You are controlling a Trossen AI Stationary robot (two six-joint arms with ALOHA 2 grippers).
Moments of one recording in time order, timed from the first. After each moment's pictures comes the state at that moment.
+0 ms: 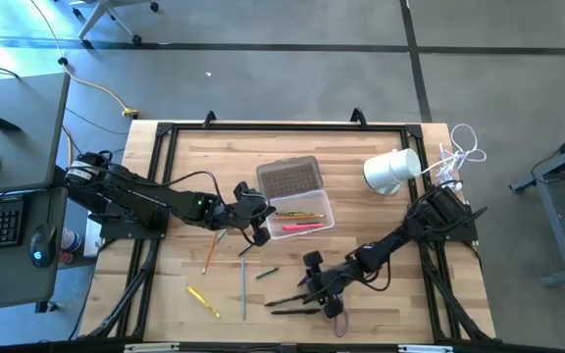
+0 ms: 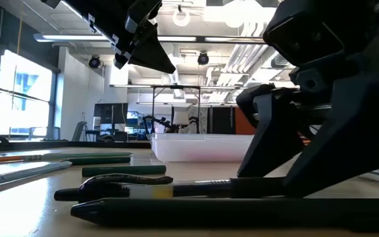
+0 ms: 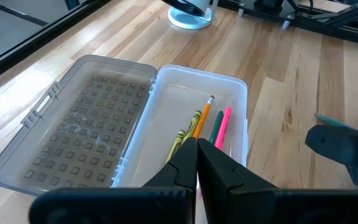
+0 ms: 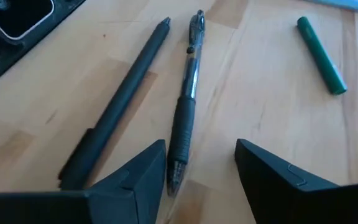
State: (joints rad) left arm -0.23 1.44 0.87 -0.05 -0.53 -0.43; right arm 0.52 1.98 0.86 0.46 0.13 0.07
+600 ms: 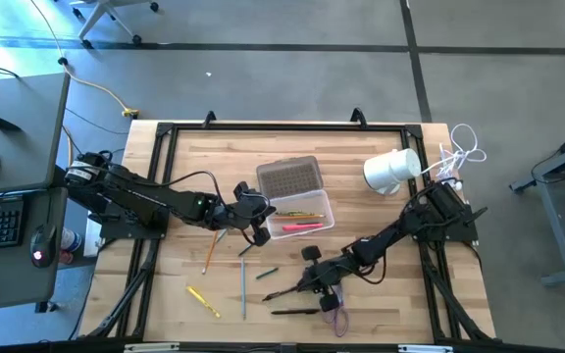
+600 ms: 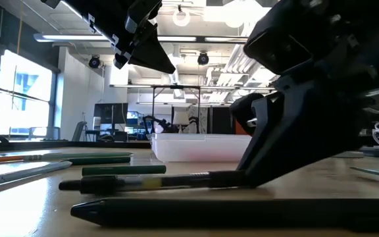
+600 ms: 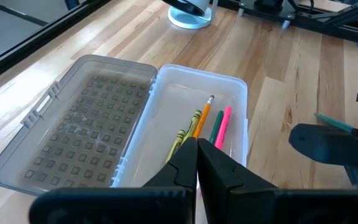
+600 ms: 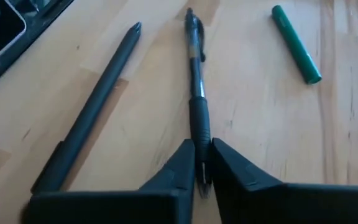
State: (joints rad) left arm -0.23 1.44 0.87 -0.06 -0.53 -0.43; right arm 0.45 1.98 0.86 0.41 0.09 0.13
